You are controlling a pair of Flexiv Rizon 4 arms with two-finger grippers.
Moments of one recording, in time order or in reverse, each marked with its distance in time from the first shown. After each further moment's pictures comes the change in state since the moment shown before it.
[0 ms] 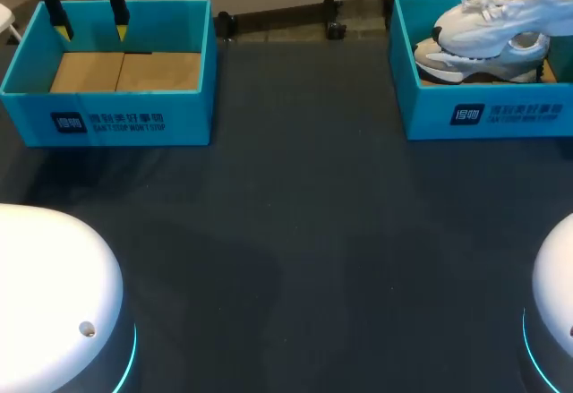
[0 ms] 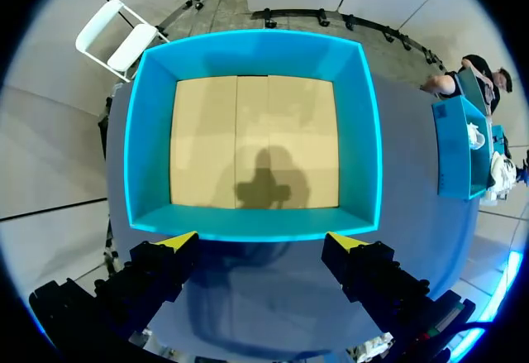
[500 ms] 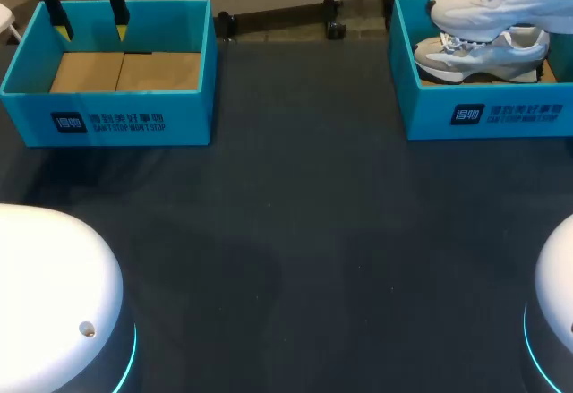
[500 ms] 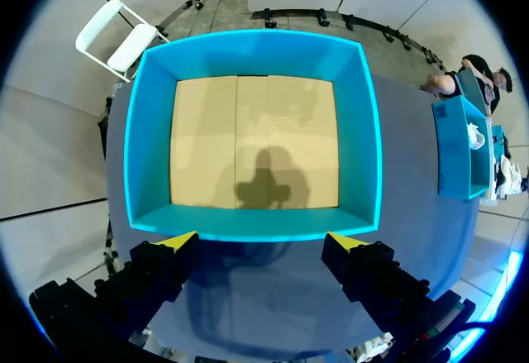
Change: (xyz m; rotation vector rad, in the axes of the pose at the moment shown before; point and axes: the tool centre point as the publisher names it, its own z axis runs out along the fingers) left arm 0.000 0.000 0.000 0.000 0.000 0.000; right arm -0.010 -0.035 -0.019 0.113 0.047 0.126
